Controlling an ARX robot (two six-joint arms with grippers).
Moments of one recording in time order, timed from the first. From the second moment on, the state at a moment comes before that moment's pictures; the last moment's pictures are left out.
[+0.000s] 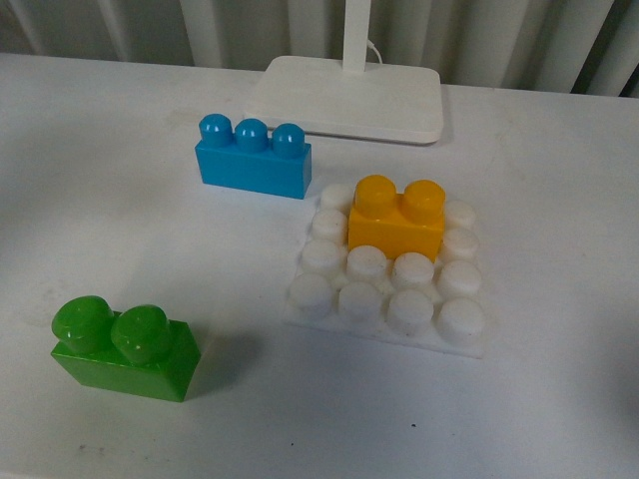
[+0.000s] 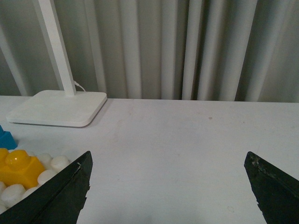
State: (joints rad) left arm -0.29 1.07 0.60 0.35 -0.03 0.43; right arm 0.00 0.00 0.01 0.00 0.00 0.00
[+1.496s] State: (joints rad) left arm 0.00 0.22 0.01 0.22 0.00 -0.01; right arm 0.00 0.00 0.01 0.00 0.00 0.00
